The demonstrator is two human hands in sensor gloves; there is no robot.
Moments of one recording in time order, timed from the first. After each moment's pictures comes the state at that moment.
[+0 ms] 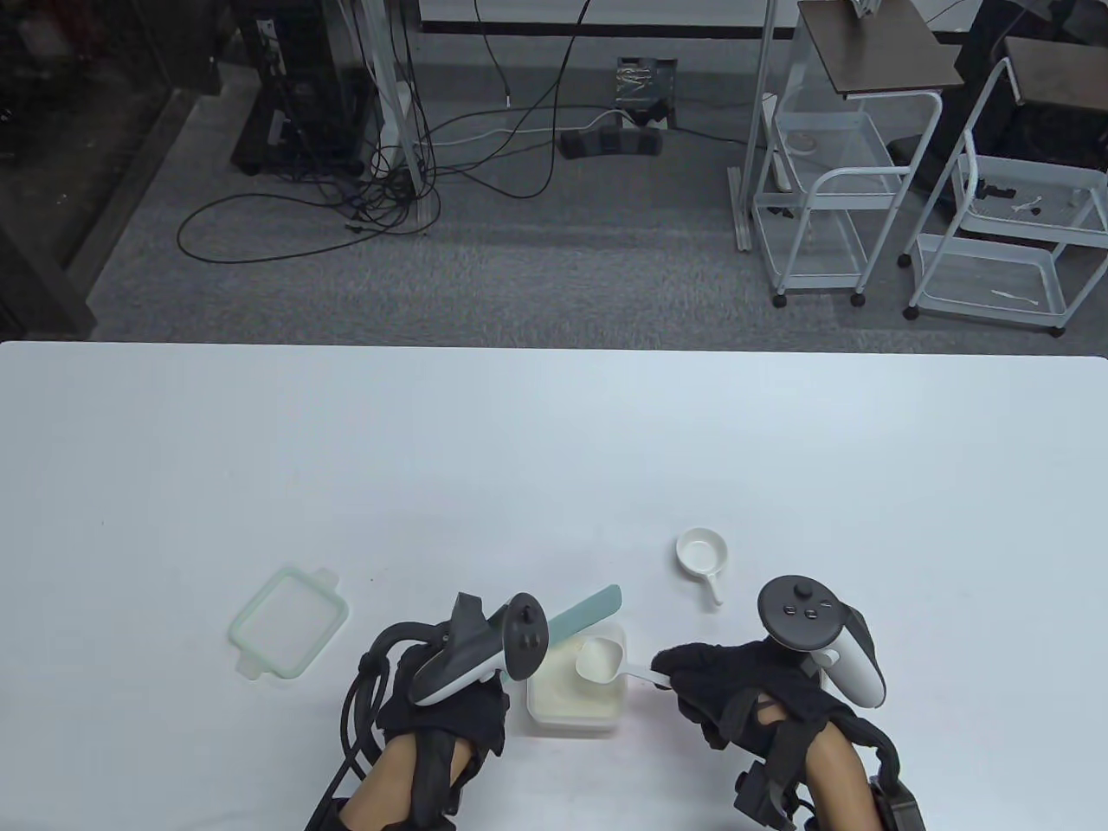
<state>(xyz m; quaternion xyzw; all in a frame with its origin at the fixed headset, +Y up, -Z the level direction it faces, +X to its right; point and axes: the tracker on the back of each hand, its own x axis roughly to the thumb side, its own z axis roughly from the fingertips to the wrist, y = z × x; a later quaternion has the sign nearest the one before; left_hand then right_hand) -0.105 -0.659 -0.246 -0.20 -0.08 -0.01 0.98 0.176 -0.698 -0.250 0.12 0.29 0.82 0.48</state>
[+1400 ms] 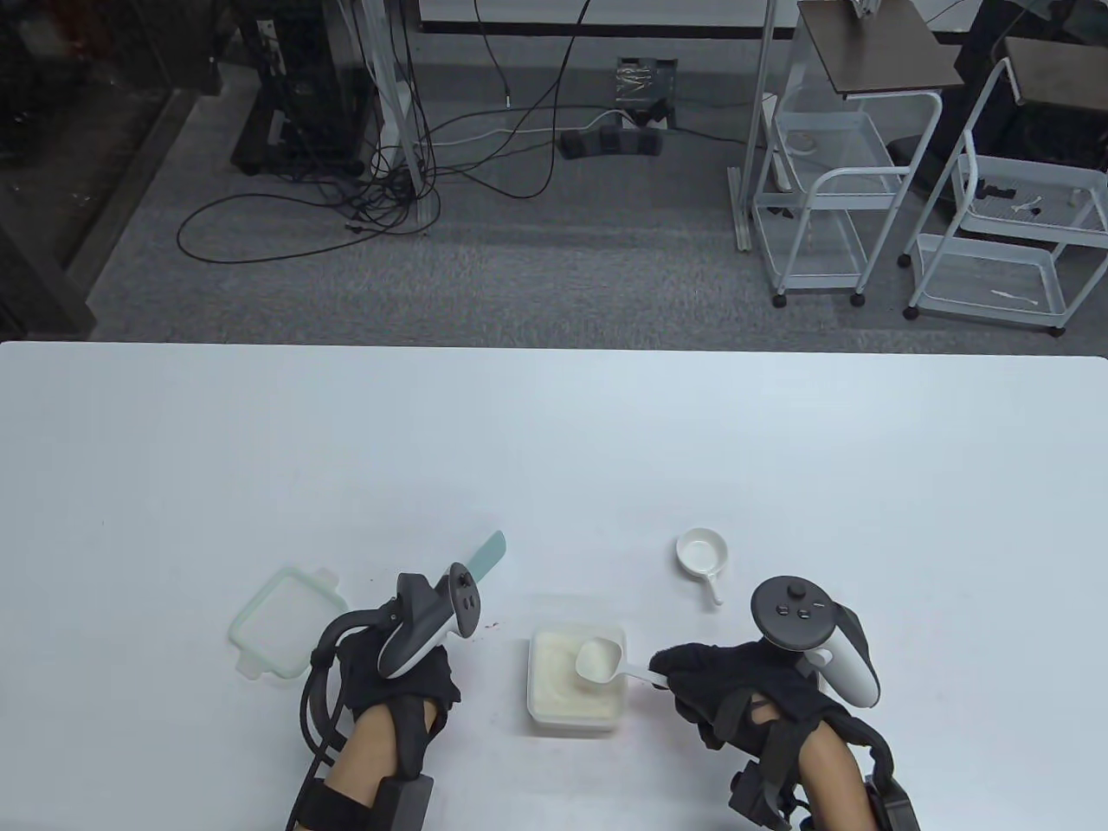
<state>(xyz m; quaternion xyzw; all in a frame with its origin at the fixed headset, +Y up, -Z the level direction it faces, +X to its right) -0.159 -0.718 -0.285 -0.21 0.09 -0.10 0.97 0.173 -0.701 -0.250 0.11 0.30 0.82 0.47</state>
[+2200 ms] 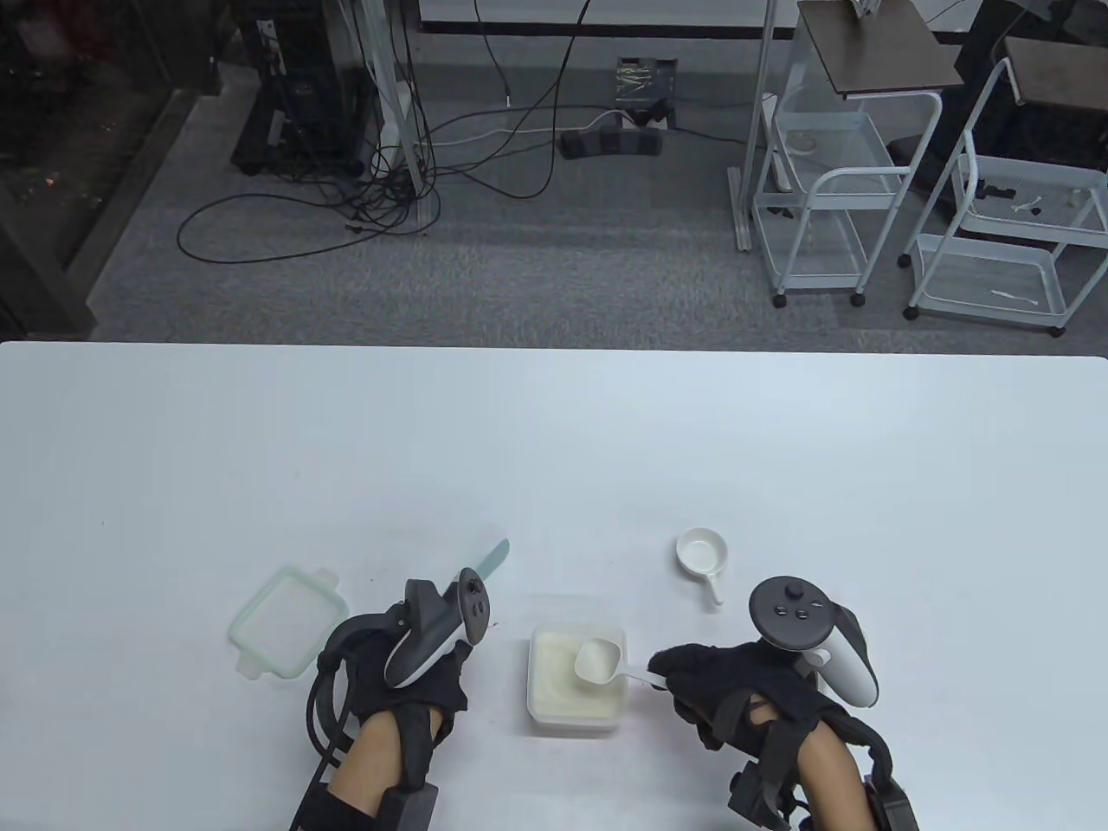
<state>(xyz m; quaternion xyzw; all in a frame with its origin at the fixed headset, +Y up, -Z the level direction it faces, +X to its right) -0.150 -0.699 -0.277 -0.15 0.06 -0.06 0.99 0.172 -0.701 -0.250 0.11 0.30 0.82 0.47</state>
